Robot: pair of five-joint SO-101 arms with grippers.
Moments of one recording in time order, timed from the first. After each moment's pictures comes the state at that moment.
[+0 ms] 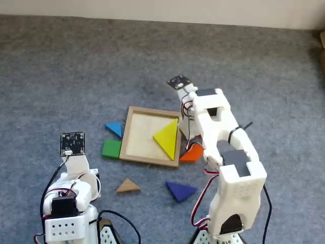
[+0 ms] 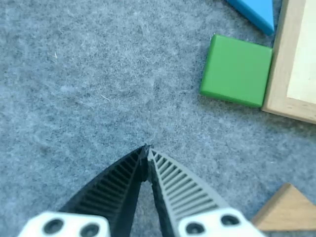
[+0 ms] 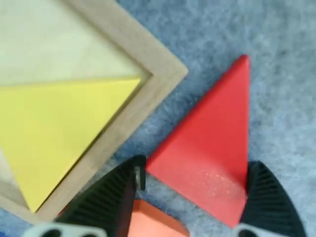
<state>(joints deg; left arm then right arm) -12.5 -102.1 96.0 75.8 5.1 -16.6 23.3 8.0 63.7 26.7</state>
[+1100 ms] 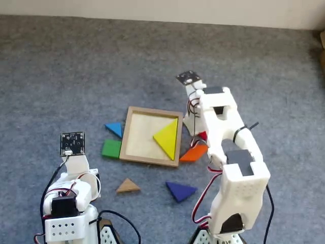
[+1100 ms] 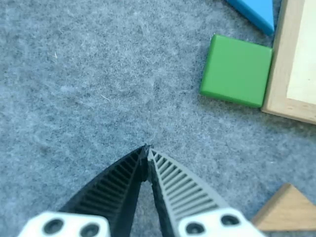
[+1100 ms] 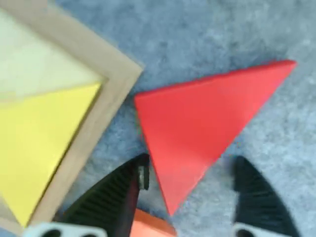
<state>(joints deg) -12.5 -102.1 96.0 75.8 5.1 -13.5 21.5 6.3 63.6 20.2</state>
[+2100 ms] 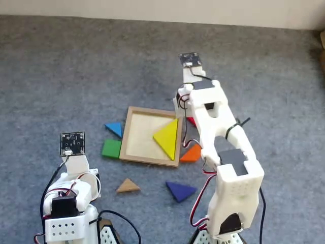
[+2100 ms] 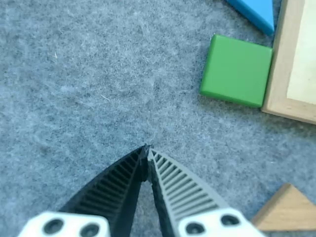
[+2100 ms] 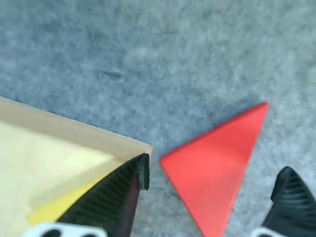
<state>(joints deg) -12.5 -102.1 96.0 75.8 5.1 -18.2 21.6 0.1 57.1 2.8</state>
